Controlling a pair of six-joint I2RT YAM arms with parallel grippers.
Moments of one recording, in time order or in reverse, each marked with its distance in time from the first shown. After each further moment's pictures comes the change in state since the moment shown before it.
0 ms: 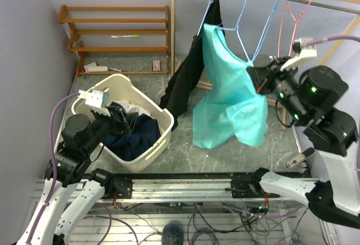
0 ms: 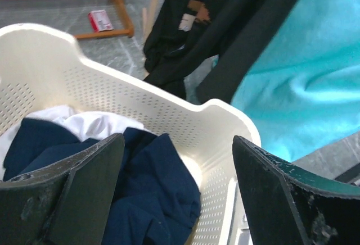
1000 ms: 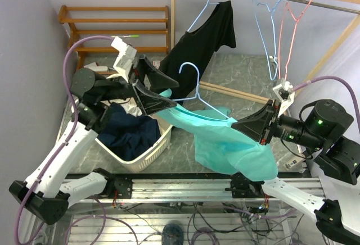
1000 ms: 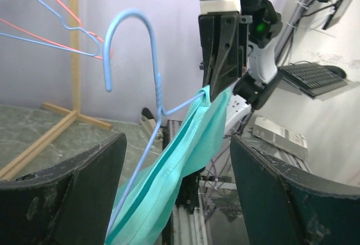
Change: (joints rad) left arm -0.109 0.562 0.366 0.857 0.964 -0.380; right arm 0.000 -0.302 -0.291 -0.142 -0.743 0.035
